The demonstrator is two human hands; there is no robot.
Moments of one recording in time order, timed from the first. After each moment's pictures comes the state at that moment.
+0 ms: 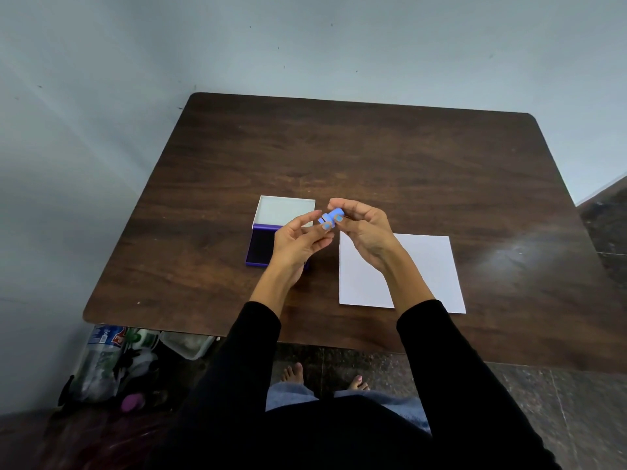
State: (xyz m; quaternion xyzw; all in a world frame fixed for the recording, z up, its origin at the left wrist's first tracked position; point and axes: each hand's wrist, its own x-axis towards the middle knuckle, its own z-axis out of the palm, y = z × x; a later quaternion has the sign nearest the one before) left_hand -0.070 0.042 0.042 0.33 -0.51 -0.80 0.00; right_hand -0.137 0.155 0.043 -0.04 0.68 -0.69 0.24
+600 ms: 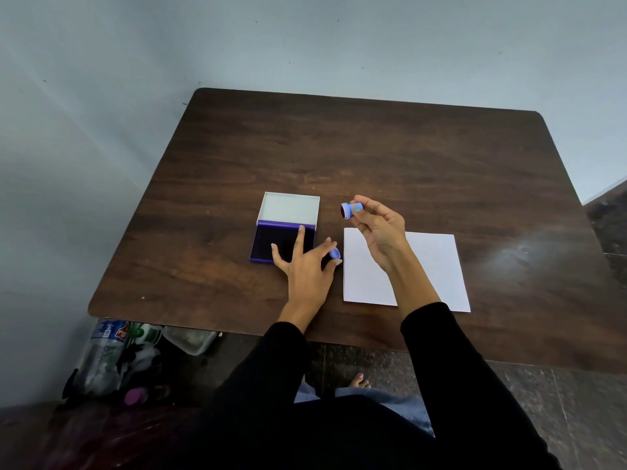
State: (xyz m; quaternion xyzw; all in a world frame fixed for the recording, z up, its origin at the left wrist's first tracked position) left_hand -0.047 0.071 -0.015 0.21 -0.93 -0.29 0.07; right_hand -0.142 0.165 0.038 0.10 0.62 -0.76 0.19
